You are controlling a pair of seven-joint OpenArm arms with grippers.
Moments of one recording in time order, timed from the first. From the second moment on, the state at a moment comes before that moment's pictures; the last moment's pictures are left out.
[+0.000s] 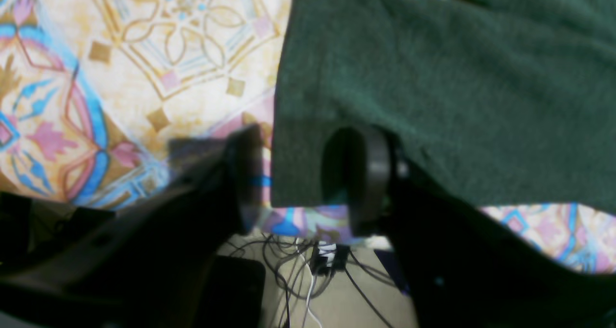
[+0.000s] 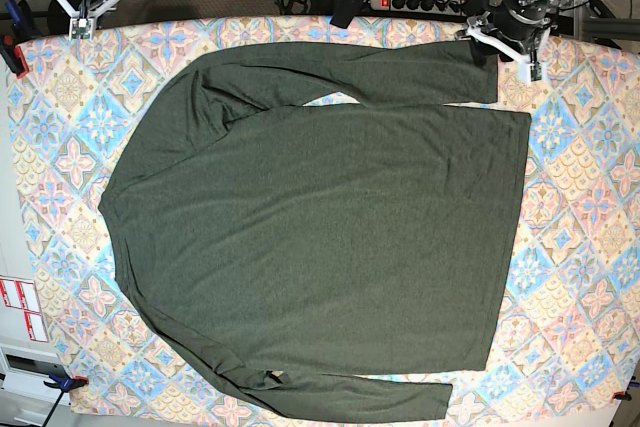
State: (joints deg) left arm 38.2 -21.1 -0.7 93.2 -36.8 2.4 24.7; right arm -50.7 7.5 23.2 104.1 -0.3 1.8 -22.4
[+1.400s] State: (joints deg) left arm 41.4 -20.7 -5.0 96.0 -38.4 0.9 28.4; right arm -26.6 7.6 11.8 100.7 -0.1 1.4 -40.4
